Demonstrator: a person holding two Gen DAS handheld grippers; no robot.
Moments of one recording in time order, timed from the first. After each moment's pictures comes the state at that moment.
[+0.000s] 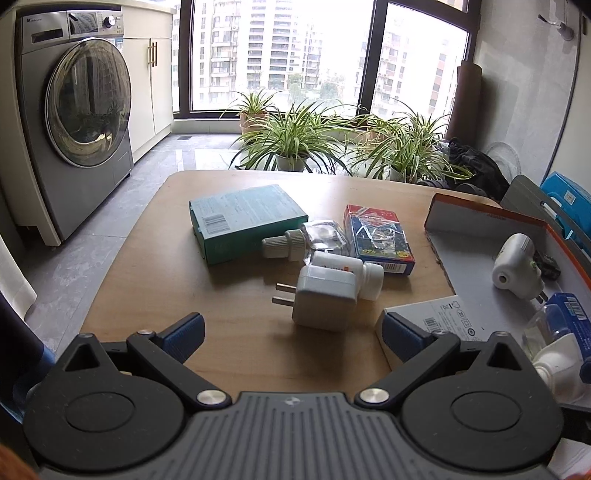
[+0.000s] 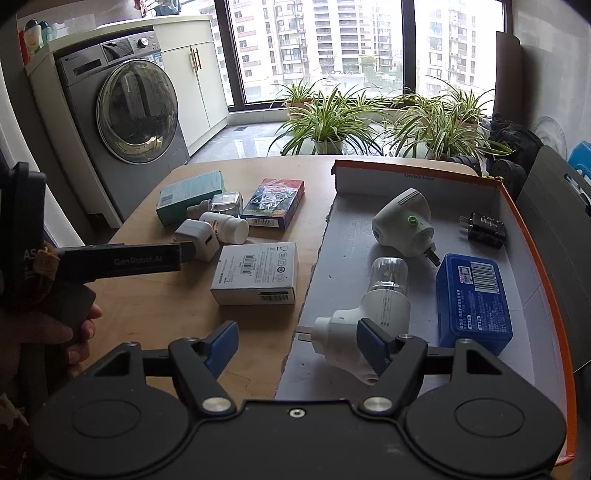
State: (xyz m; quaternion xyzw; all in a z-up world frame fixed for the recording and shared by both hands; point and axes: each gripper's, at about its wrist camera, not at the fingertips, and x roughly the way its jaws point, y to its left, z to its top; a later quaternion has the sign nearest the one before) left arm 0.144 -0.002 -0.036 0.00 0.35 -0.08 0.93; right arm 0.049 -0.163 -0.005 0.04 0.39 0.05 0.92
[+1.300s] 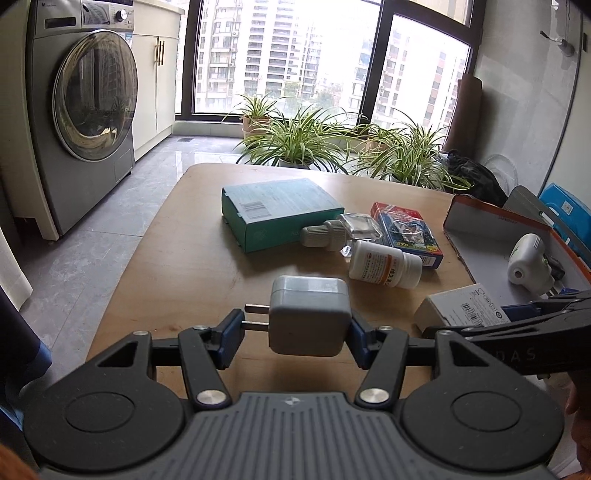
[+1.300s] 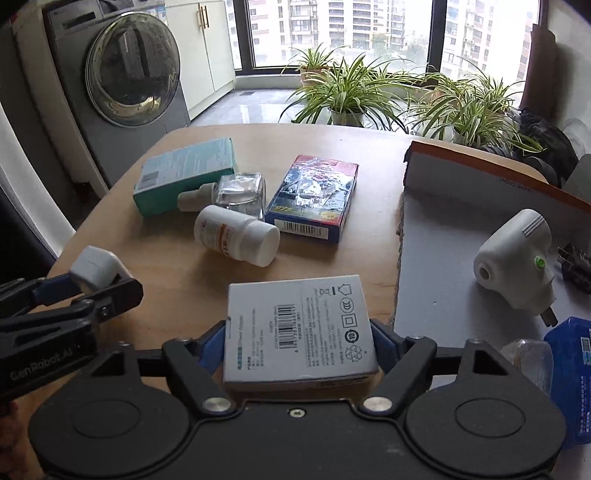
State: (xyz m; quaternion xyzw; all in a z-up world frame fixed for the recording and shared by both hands) left arm 0.128 0.046 -0.041 -0.03 0.34 -0.09 0.94; right arm 0.150 -0.109 -0.053 0.02 0.43 0.06 0.90
